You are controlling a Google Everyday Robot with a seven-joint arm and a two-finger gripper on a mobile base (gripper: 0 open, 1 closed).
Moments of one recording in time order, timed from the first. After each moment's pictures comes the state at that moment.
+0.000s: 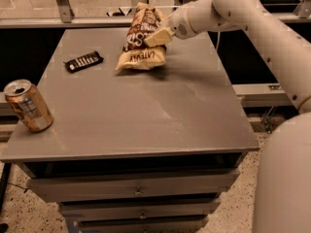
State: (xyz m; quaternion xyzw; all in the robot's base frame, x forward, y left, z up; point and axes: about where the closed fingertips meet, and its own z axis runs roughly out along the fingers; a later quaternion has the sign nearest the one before) arm 0.773 -0.020 0.917 -0.49 0.71 0.18 0.48
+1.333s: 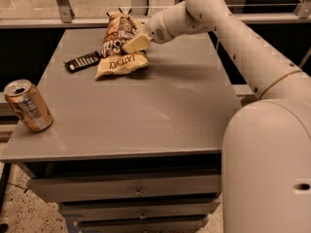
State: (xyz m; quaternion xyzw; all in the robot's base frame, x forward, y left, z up) arm 0.776 0.058 0.886 -0.53 0.69 0.25 0.44
